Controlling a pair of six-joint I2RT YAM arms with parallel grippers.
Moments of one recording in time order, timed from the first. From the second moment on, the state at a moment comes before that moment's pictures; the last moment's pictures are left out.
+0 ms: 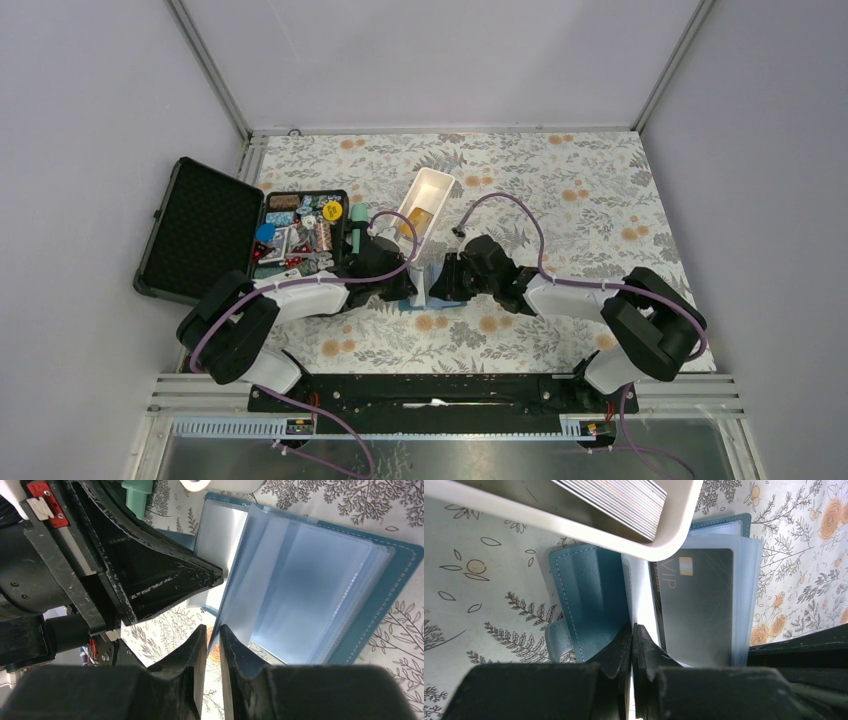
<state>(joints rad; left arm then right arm) -0.70 1.46 0.59 0.03 0.05 -0.78 0.82 1.51 0.65 0.21 -0.20 0.75</state>
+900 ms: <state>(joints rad) -0.68 1.45 0.56 0.08 0.08 -0.79 0.85 1.60 0.72 0.24 -0.23 0.75</state>
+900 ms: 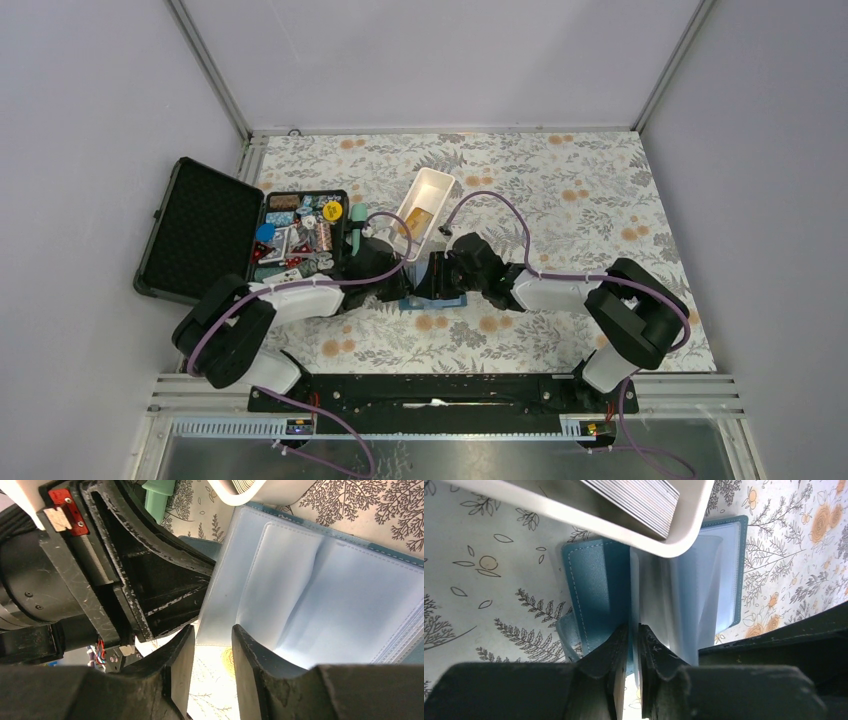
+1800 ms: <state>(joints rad) -0.64 1.13 0.51 -0.06 -0.02 -0.78 0.85 1.40 0.73 0.06 0.01 0.66</state>
